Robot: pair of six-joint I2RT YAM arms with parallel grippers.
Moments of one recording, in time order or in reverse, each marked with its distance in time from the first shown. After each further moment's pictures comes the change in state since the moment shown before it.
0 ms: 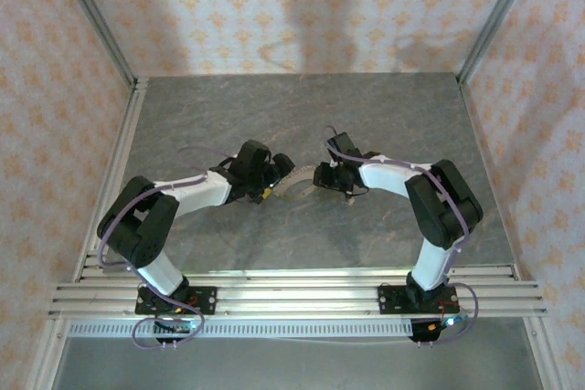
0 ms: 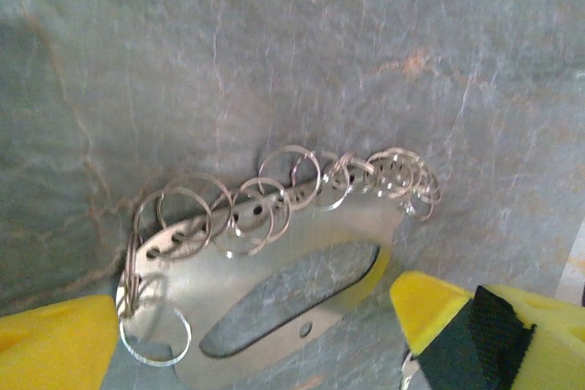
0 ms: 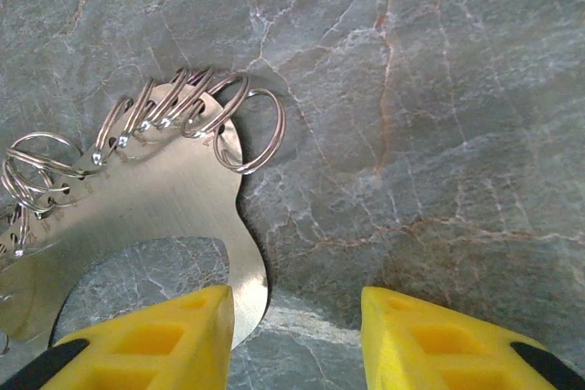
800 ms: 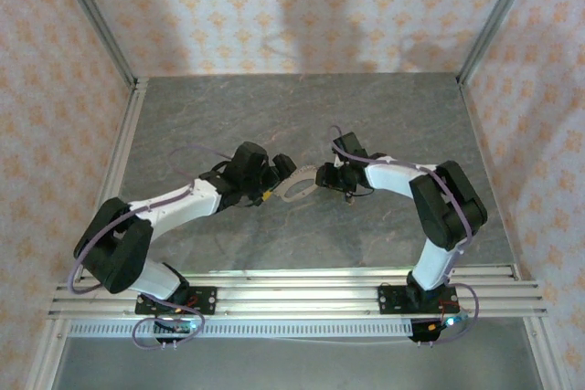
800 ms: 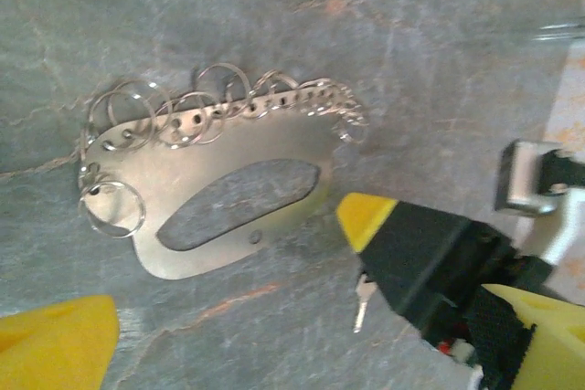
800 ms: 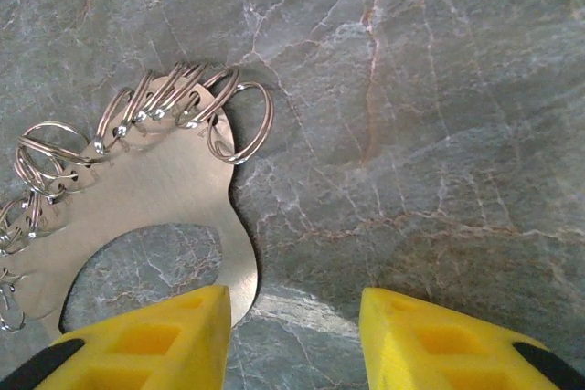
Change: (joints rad) left arm -0.068 -0.175 -0.041 -0.082 -0.002 -0.011; right arm -0.050 -0.024 -0.041 0.033 -0.078 -0.032
